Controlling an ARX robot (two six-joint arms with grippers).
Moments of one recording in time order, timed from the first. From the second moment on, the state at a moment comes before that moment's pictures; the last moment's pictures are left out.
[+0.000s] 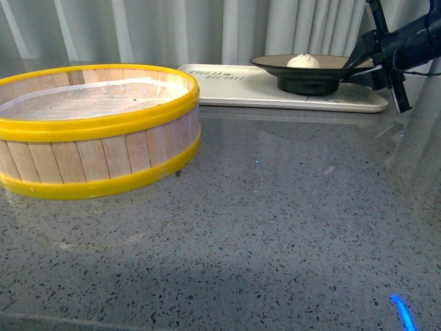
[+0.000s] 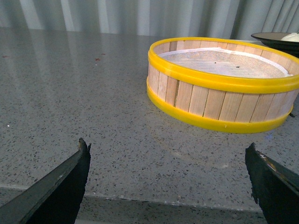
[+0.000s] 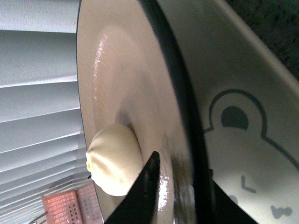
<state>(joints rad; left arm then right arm) 0.00 0.00 0.03 0.00 0.00 0.00 -0.03 2.37 2.15 -0.32 -0.46 1.19</state>
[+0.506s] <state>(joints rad) 0.00 0.00 0.03 0.00 0.00 0.00 -0.01 2.25 2.01 -0.26 -0.45 1.20</state>
